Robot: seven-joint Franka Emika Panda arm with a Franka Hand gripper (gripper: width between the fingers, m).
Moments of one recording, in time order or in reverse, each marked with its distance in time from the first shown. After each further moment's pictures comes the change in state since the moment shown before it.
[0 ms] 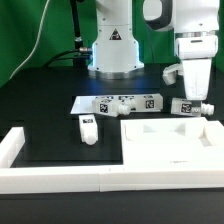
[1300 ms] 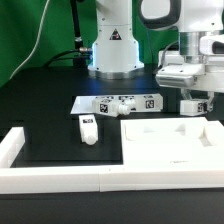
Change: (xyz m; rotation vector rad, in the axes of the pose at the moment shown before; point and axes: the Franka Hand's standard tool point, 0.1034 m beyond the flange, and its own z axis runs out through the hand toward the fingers) arm 0.007 -0.020 -0.001 0.041 -0.018 -1.104
